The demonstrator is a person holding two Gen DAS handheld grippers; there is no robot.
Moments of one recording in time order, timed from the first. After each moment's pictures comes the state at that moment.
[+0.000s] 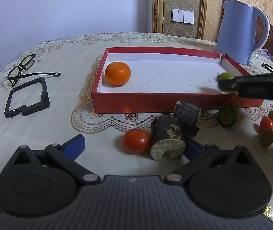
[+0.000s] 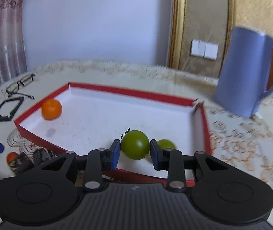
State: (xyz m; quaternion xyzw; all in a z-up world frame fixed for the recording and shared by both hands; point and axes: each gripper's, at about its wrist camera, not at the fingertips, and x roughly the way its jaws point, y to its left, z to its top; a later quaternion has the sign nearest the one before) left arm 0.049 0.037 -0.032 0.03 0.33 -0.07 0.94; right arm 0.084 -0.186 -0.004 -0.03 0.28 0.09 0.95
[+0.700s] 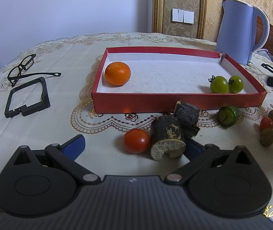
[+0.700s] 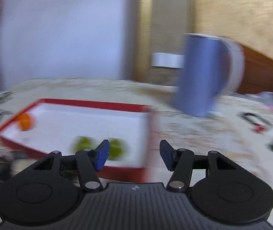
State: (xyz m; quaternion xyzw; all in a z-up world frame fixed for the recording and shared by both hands) left arm 0.049 0.037 -0.032 0.03 0.33 -0.07 0.94; right arm 0.031 -0.241 0.006 -0.01 0.22 -0.04 0.97
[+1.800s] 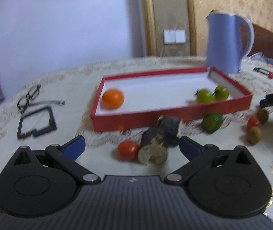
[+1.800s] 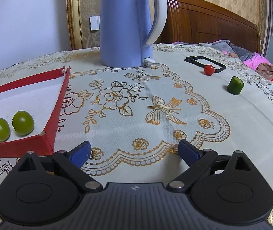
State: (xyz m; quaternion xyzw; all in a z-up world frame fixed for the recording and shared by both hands) left arm 0.007 0.018 -0.018 0.07 0.23 -0.08 0.97; right arm 0.050 -0.320 -0.036 0.07 0.32 -0.15 0.93
